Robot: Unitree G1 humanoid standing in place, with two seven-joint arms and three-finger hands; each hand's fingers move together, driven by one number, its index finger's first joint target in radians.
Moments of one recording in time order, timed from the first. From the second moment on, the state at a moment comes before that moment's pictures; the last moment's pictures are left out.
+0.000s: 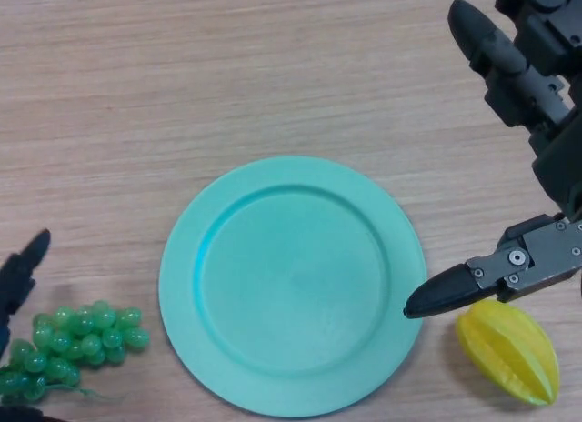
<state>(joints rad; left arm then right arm) 0.26 0.18 0.43 -0.26 0.38 -0.09 -0.45 -0.24 -0.41 0.00 -1.00 0.43 0.74 -0.10</state>
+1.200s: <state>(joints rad) 0.21 0.16 0.45 -0.83 0.09 0.41 -0.43 -0.23 -0.47 0.00 -1.00 0.52 0.74 -0.15</state>
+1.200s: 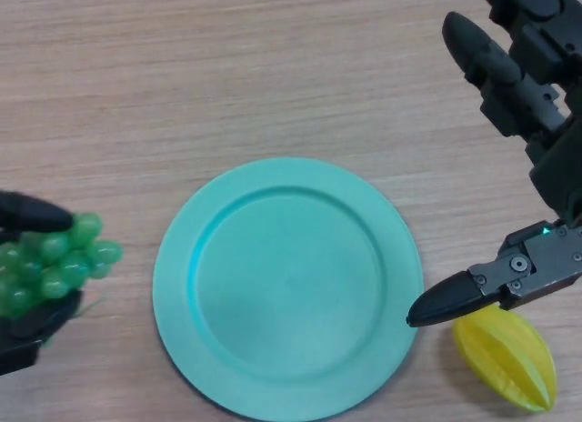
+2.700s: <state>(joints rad) 0.04 0.27 0.50 -0.94 -0.47 0.46 -0.28 -0.24 -0.44 0.00 -1.00 0.49 0.74 -0.13</state>
